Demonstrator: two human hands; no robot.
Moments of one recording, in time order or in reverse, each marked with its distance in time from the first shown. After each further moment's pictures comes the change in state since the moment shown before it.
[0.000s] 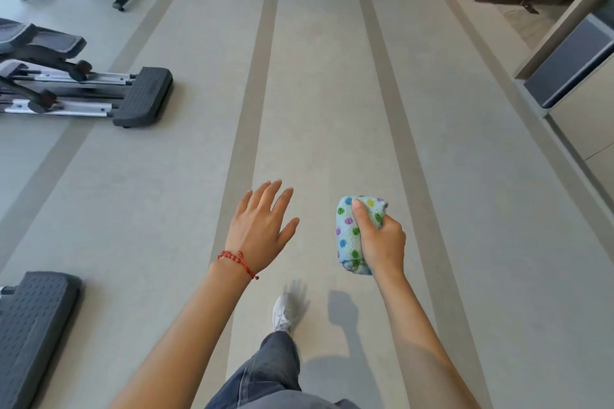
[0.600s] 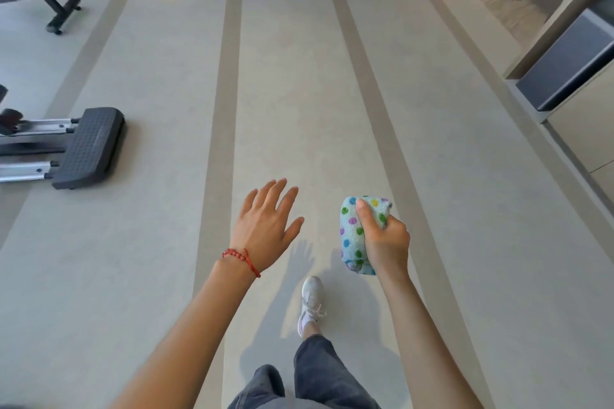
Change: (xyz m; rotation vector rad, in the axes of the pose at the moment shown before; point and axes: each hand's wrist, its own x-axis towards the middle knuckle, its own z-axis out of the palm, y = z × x) left_hand 0.360 -0.079 0.081 -0.036 -0.041 0.114; right_hand 0.329 -0.104 0.073 0.056 0.103 0.076
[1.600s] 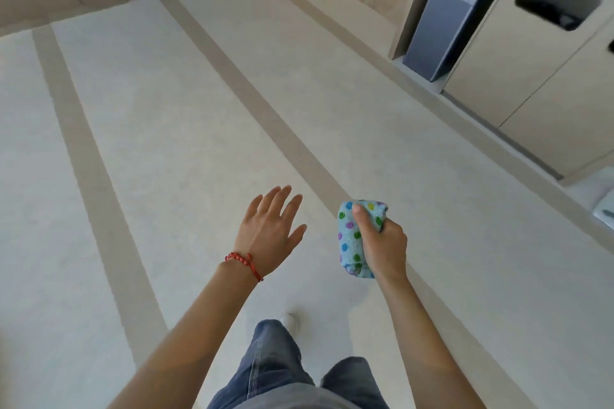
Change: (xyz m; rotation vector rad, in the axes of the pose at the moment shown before) left_hand 0.518 -0.027 0.107 -0.071 -0.135 0.545; right_hand 0.409 -0.133 0.031 0.063 0.443 0.137
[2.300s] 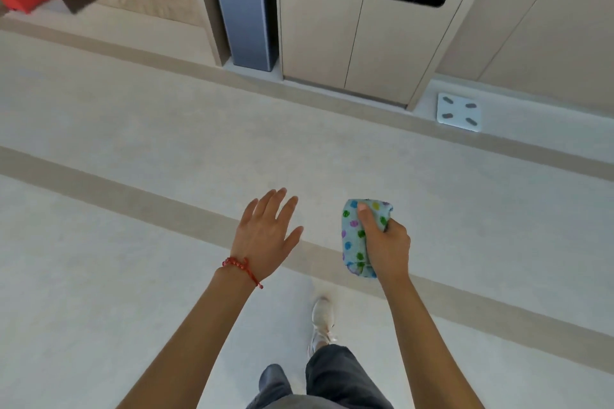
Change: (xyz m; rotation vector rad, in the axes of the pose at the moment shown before) left_hand 0.251 0.130 0.084 -0.124 -0.097 0.591; right_hand 0.146 0.029 -0.137 0.154 0.613 0.269
